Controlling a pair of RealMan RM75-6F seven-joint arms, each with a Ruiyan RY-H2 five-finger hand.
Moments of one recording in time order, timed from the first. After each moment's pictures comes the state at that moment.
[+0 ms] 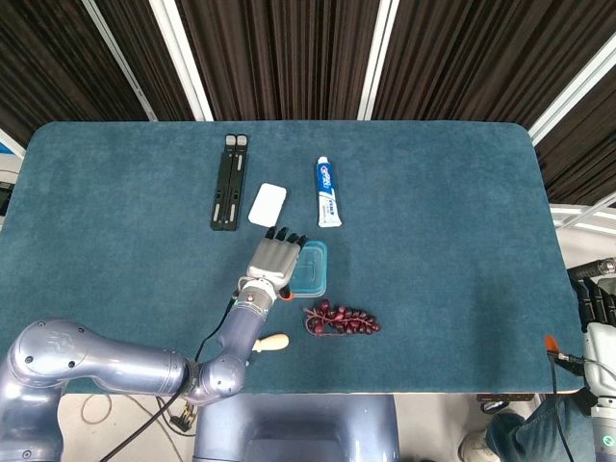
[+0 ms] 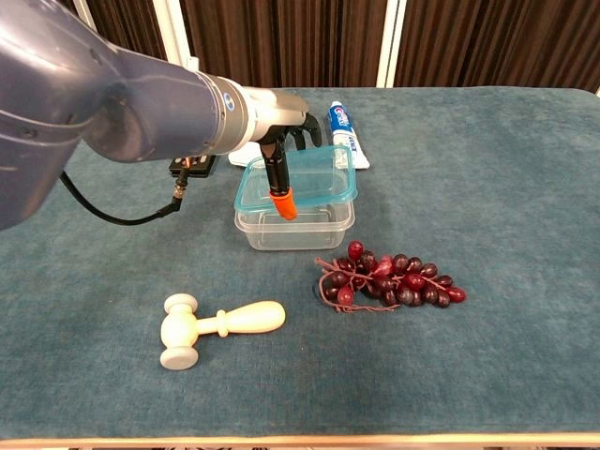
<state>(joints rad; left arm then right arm) -1.35 -1.68 -0.29 -1.62 0.05 1.13 0.89 0.01 -1.09 0.12 -1.72 -1.32 1.48 -0.05</state>
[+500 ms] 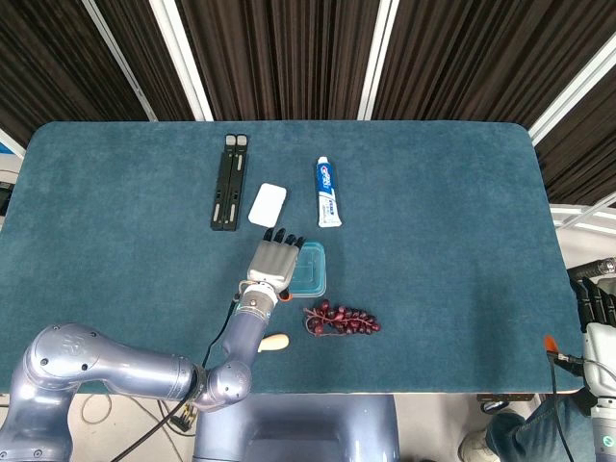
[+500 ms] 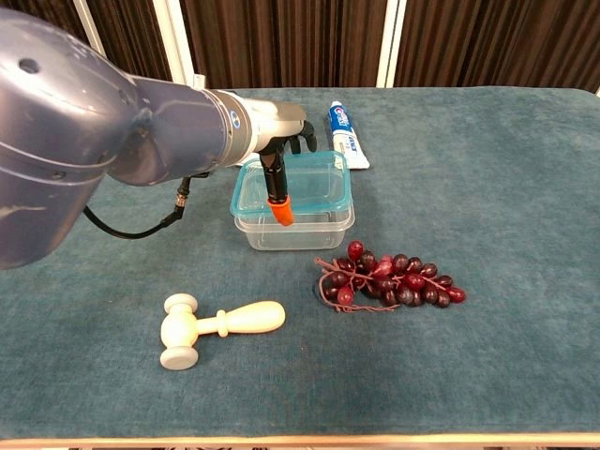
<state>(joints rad) -1.33 -1.73 -0.30 -1.59 0.07 1.20 0.93 0.01 -1.09 0.12 -1.72 -1.32 1.48 -0.05</state>
